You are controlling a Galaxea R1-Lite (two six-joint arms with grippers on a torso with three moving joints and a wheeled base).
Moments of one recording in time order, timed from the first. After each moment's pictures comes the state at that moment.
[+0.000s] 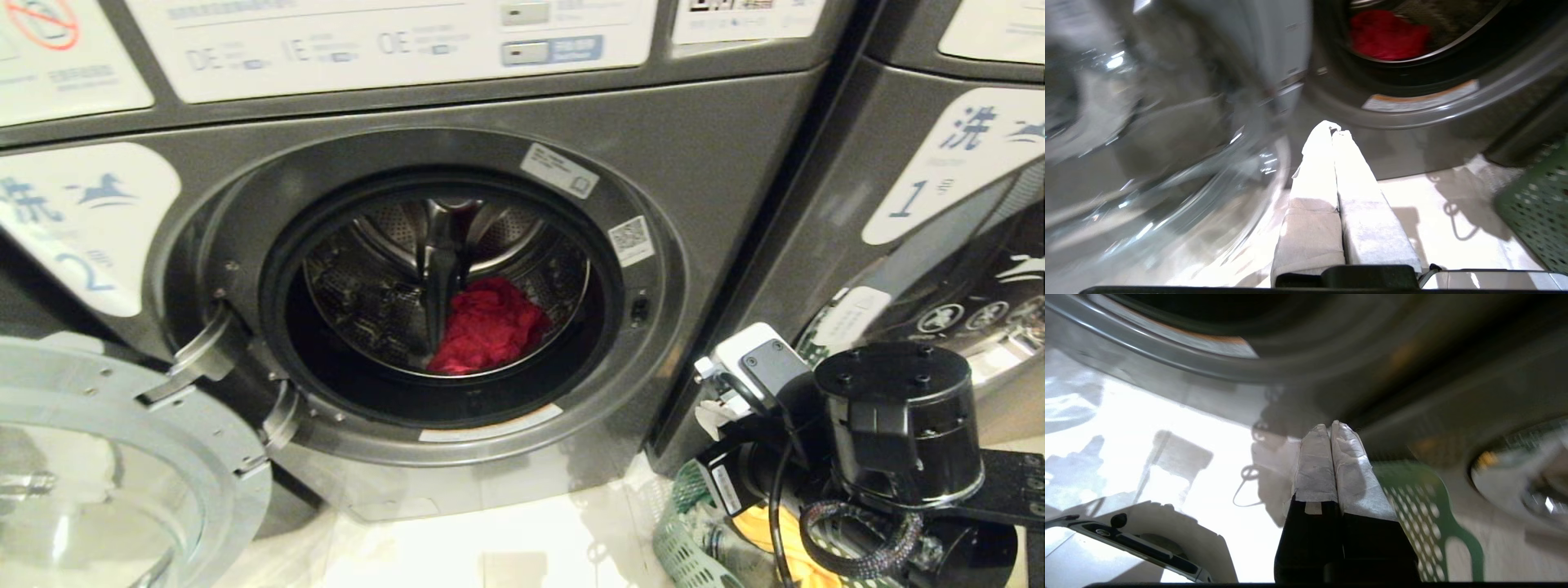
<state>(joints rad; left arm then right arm) 0.00 0.00 0.00 0.00 0.00 0.00 0.79 1.54 -0.65 -0.47 -0.54 -0.10</state>
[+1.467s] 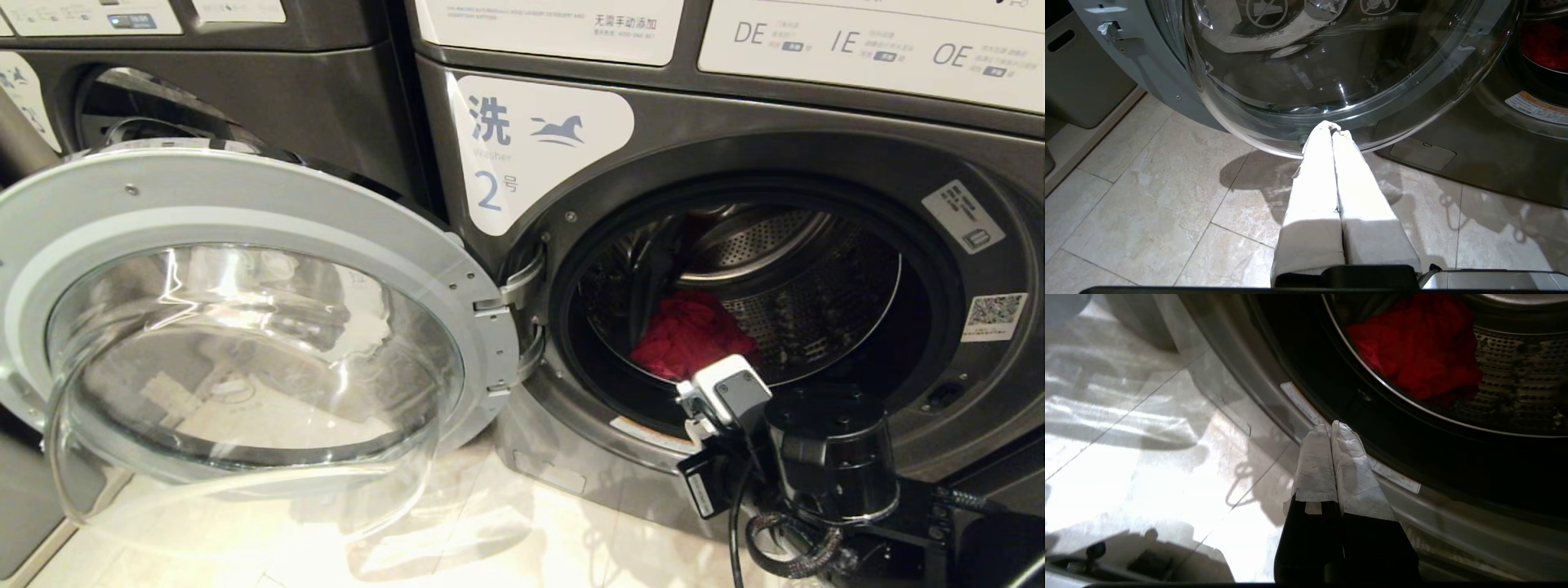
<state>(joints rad) 0.00 0.00 0.00 0.00 0.00 0.00 0.75 1.72 -0.54 -0.78 -0.57 -0.09</state>
